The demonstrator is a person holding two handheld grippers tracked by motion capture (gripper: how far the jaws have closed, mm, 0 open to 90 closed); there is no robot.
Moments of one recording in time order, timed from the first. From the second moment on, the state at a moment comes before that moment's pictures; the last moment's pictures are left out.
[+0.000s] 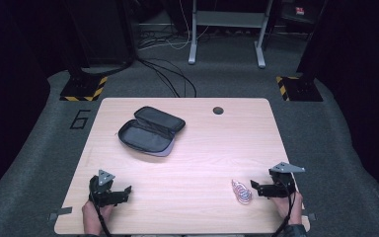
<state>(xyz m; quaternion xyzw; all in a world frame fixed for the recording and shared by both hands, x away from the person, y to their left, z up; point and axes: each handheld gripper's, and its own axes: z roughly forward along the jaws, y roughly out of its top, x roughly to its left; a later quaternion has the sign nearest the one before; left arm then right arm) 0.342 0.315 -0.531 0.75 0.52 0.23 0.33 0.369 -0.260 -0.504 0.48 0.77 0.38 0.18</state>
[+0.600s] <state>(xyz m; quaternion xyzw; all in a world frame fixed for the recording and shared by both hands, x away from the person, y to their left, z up) 0.345 0.316 -0.531 0.76 0.51 0.23 0.33 0.396 -0.266 -0.528 0.49 0.78 0.33 0.21</state>
